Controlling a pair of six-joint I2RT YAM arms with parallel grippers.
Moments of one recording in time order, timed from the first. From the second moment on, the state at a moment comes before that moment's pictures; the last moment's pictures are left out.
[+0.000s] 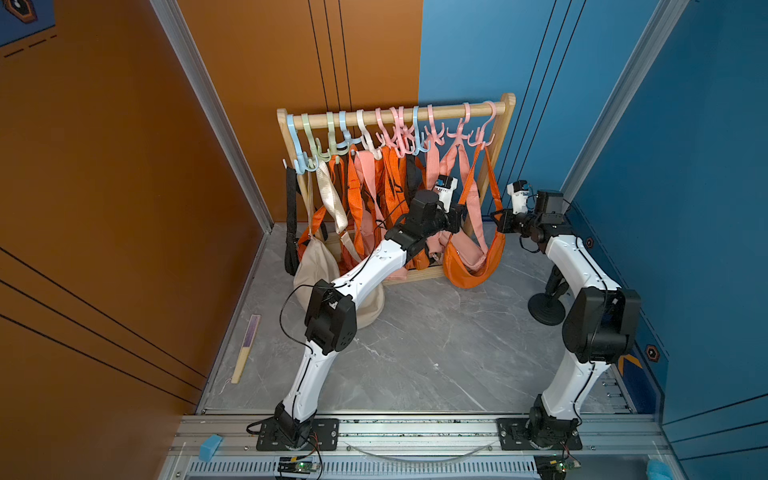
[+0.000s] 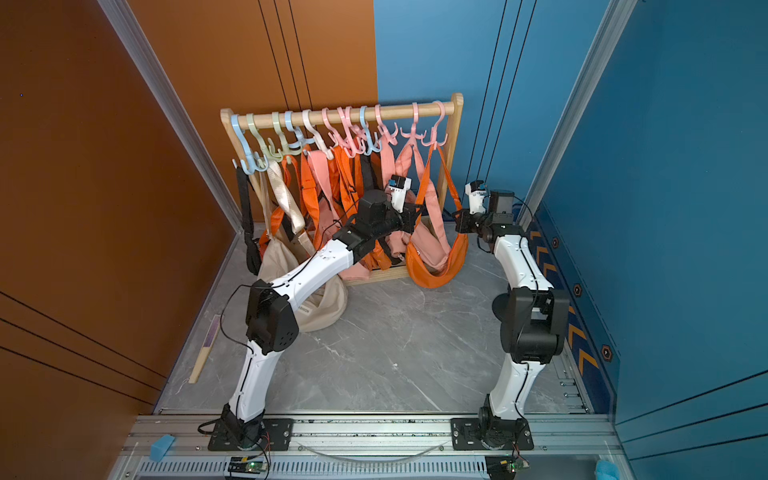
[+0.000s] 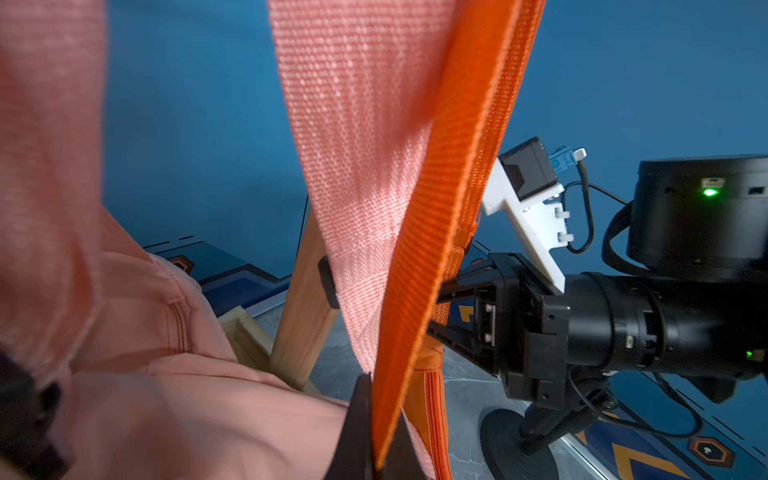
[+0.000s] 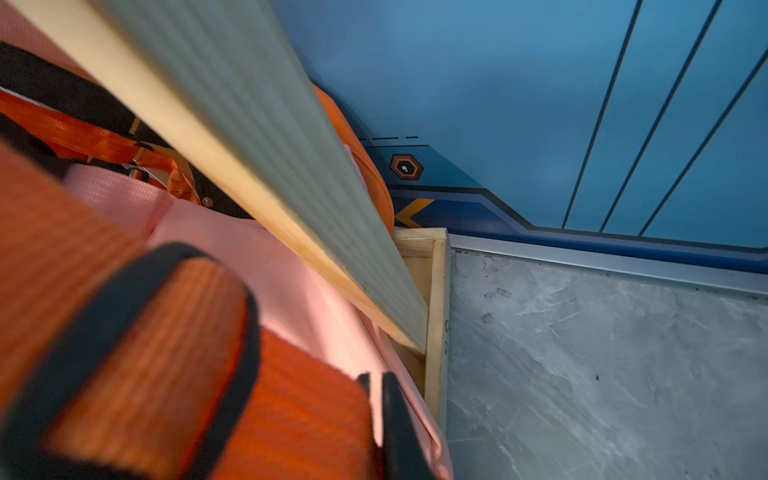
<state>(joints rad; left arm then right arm) -0.65 2.23 2.16 -0.05 0.19 -0.31 -0.06 1.86 1.64 -0.28 -0.53 0.06</state>
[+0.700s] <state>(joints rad) -0.65 2.17 2.19 -0.14 0.18 -0.30 -0.04 1.64 1.58 -0.26 -0.53 0.10</state>
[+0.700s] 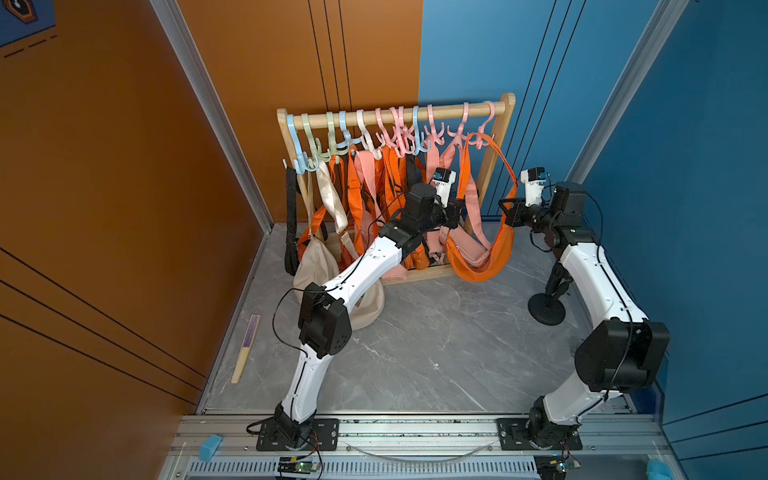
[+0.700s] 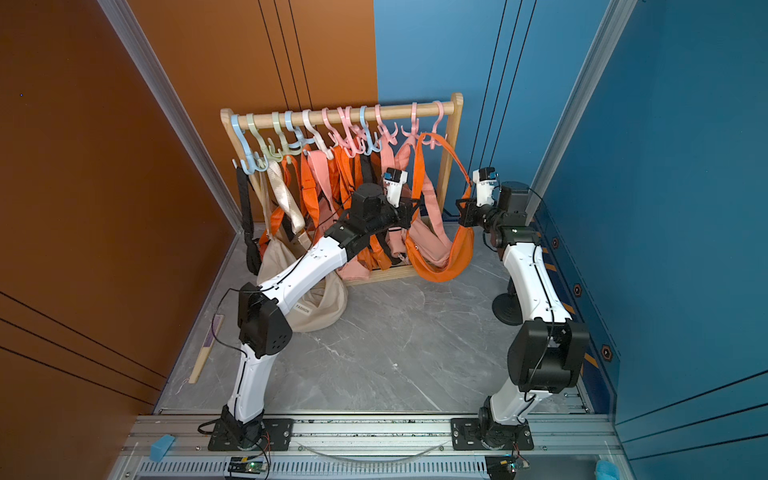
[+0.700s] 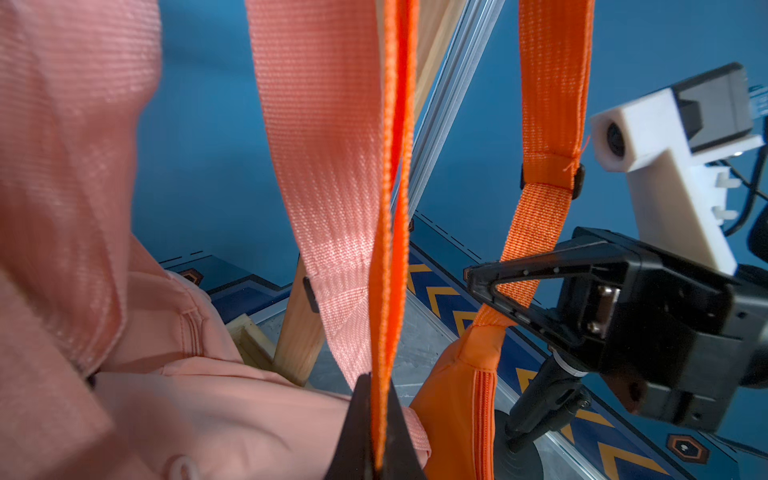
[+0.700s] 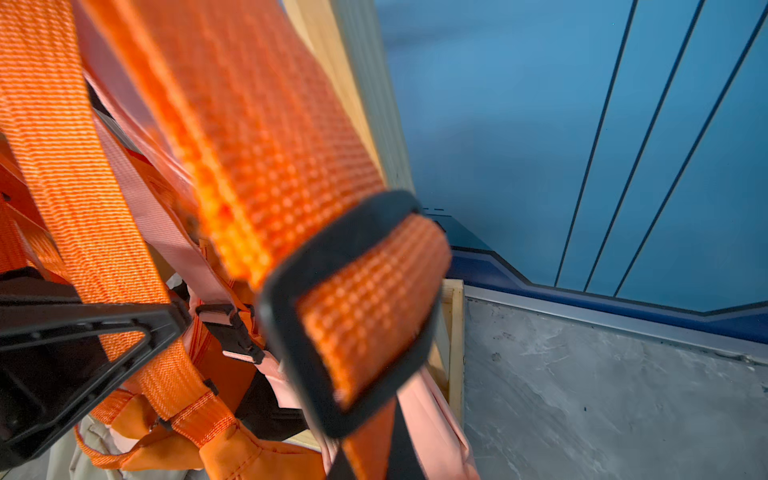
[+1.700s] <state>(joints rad) -0.82 1.66 1.75 -0.19 -0.04 0.01 0.11 1.15 1.42 -0.41 -0.29 0.18</state>
